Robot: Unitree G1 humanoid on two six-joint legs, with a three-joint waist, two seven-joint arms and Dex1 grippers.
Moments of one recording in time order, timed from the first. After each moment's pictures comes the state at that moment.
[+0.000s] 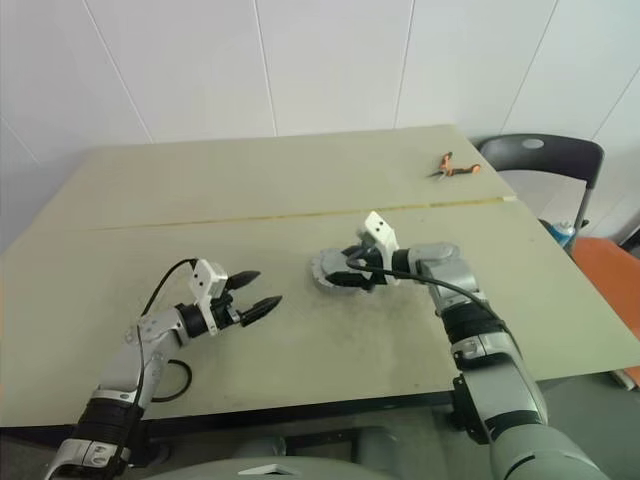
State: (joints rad) left arm -0.11 0.37 -0.03 0.11 -0.32 0.16 -0.85; right arm -0.64 -0.37 0.16 0.52 0.14 0.42 1.09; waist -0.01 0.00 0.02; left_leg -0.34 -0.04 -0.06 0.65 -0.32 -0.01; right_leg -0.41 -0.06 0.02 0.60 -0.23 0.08
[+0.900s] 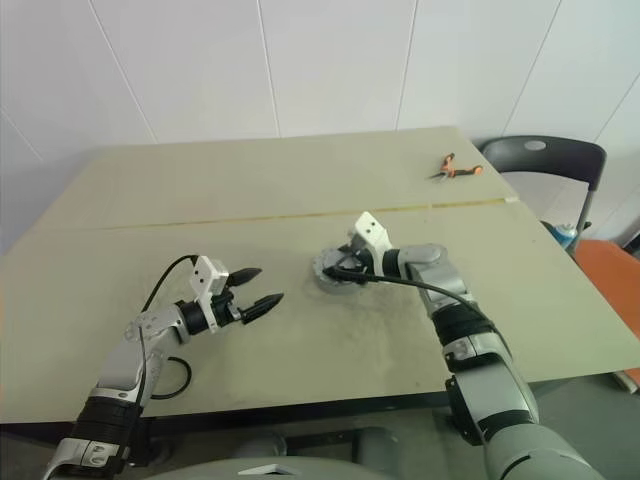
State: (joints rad) left arm -0.11 0.37 -0.03 0.06 -0.32 0.20 -0.84; right arm -0.64 -0.35 0.19 0.53 0.10 0.36 1.01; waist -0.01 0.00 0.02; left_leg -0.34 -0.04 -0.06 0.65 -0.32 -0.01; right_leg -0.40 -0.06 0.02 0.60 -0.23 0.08
